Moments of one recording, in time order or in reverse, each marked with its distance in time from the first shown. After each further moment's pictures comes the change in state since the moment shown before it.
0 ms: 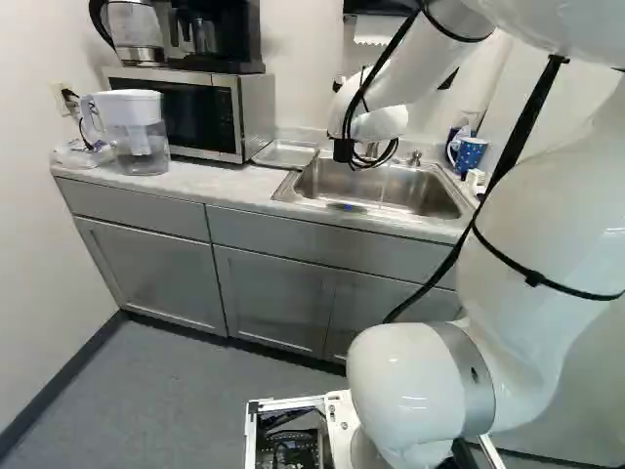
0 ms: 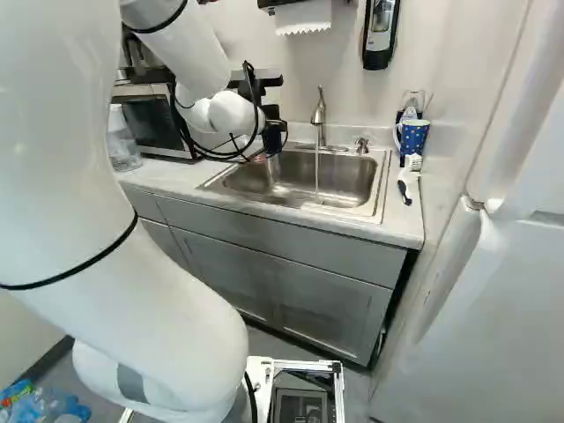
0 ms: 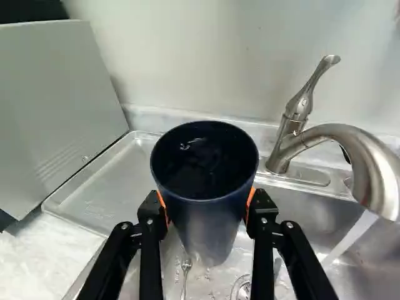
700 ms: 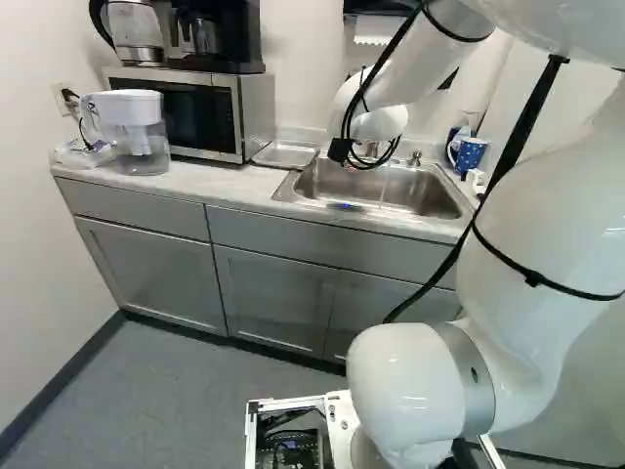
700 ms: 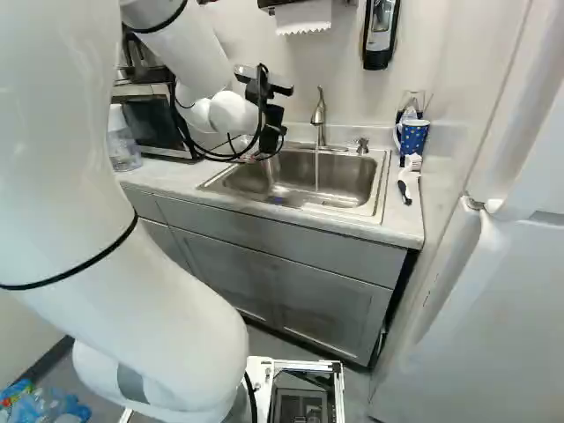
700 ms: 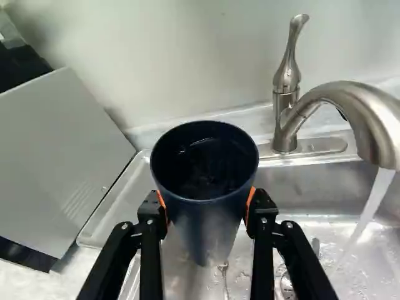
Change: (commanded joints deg) arm 0.0 0.0 0.0 0.0 0.0 19.8
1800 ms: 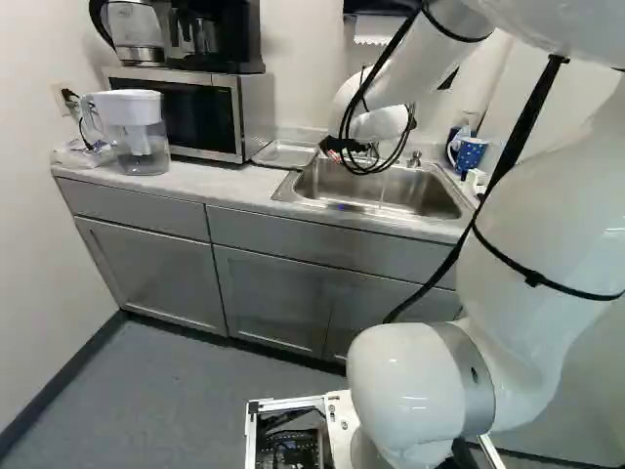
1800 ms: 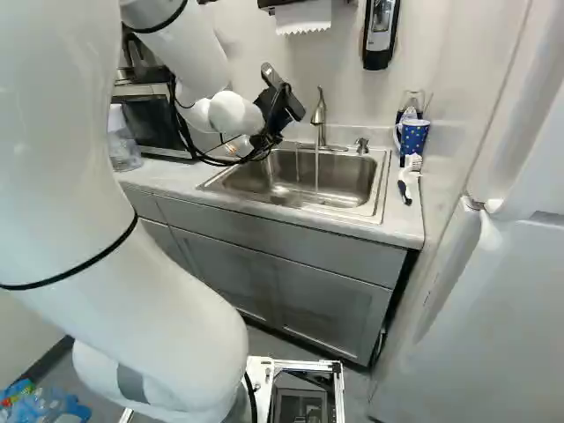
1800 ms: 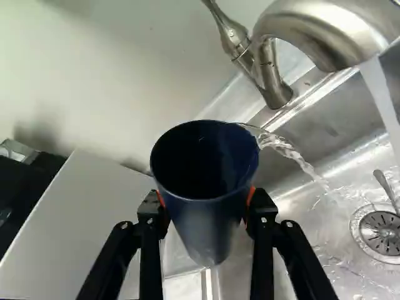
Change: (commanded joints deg) arm 0.0 0.0 0.0 0.0 0.0 33.1
